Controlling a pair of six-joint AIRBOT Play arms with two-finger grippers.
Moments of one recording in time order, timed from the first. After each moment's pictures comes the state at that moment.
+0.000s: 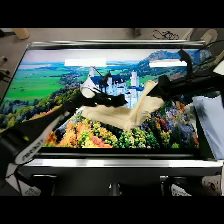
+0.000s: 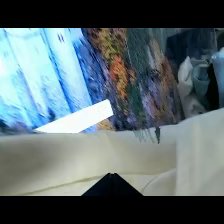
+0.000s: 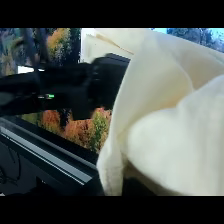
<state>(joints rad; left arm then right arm) -0.52 -1.75 1.49 0.57 -0.75 -1.36 -0.01 -1.31 1.44 -0.77 1.45 1.57</state>
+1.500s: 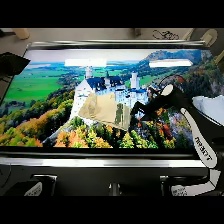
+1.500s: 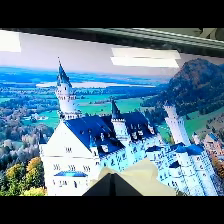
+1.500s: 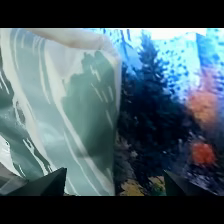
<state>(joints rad) 0.06 -1.00 1.45 1.08 -1.06 -1.44 0.13 -1.63 1.20 -0.93 1.17 1.66</state>
